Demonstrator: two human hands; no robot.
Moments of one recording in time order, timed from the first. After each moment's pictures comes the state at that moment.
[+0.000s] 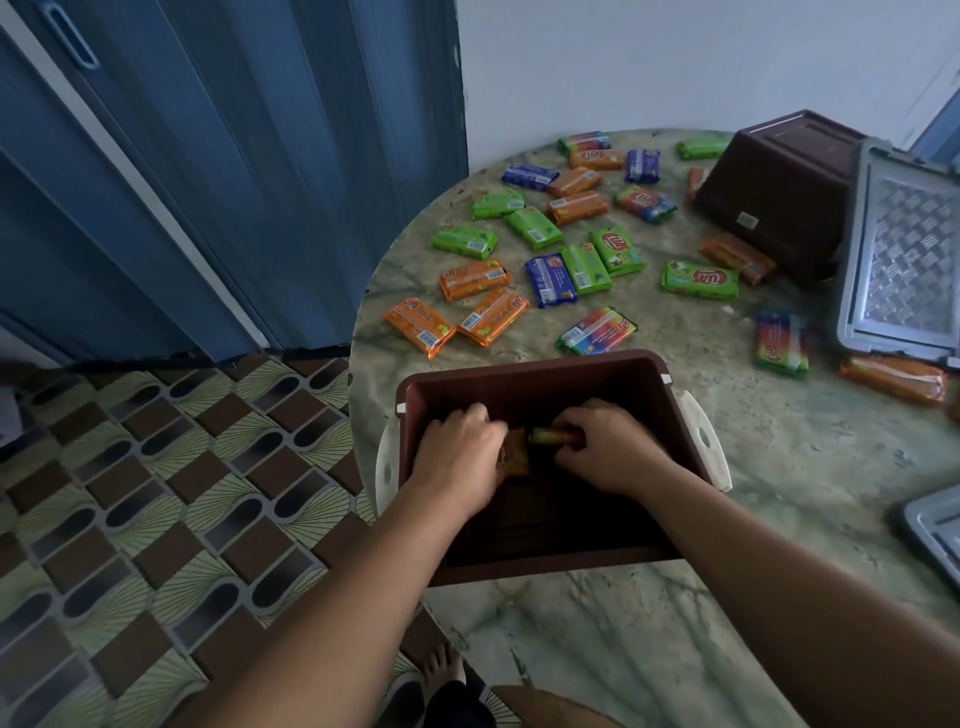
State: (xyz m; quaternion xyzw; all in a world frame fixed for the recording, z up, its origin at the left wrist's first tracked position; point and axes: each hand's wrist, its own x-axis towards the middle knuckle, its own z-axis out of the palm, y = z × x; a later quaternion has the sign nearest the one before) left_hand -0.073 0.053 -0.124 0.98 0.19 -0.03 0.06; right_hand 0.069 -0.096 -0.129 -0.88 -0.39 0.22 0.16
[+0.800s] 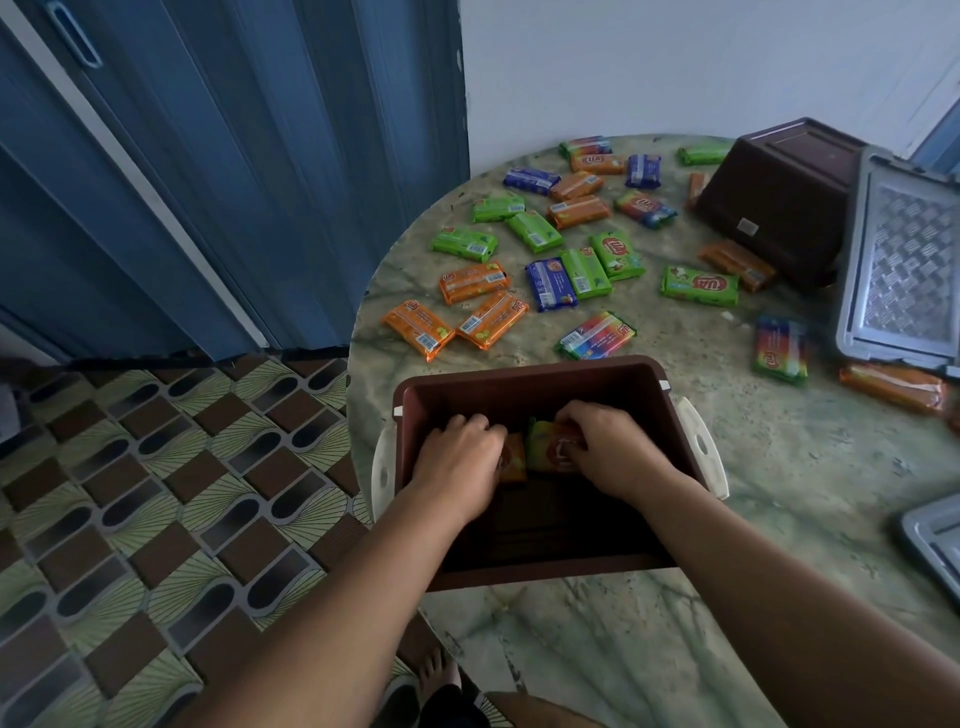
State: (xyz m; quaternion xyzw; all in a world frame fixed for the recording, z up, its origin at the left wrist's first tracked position) left_hand -0.069 0.054 -0.138 0.98 0.18 -0.04 0.06; right_hand 0.077 -0.098 -0.135 -0.88 -0.40 0.19 0.18
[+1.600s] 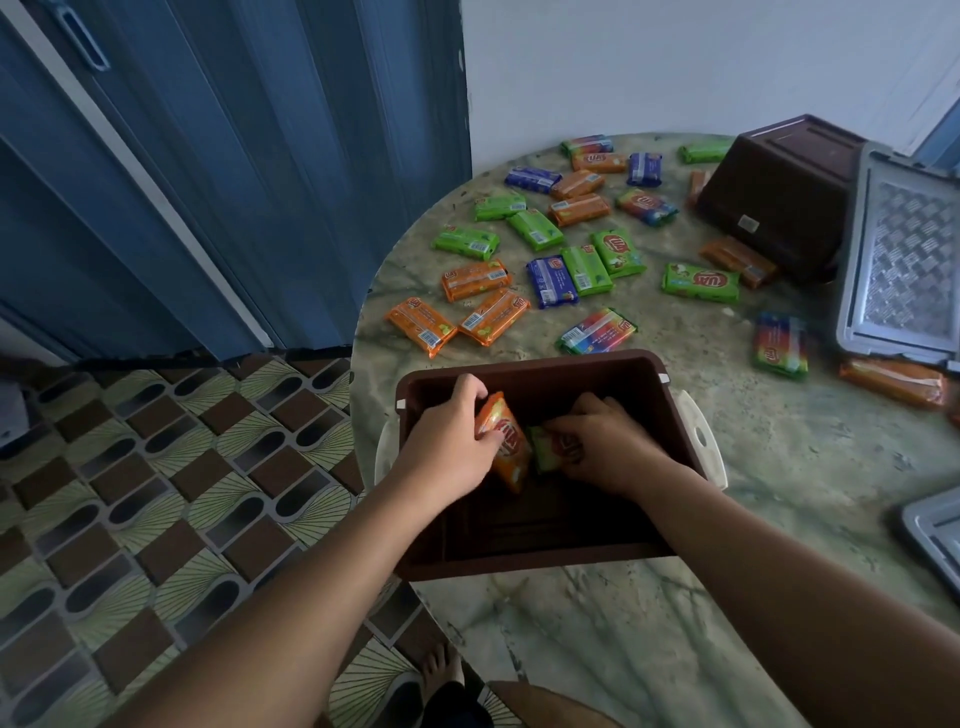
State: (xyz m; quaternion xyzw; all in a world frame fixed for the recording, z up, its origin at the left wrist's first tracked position) left_hand -0.086 0.054 -0.088 0.91 0.29 0.02 0.29; right_hand 0.072 -0.098 -0.133 -0.87 -0.46 0.19 0.07
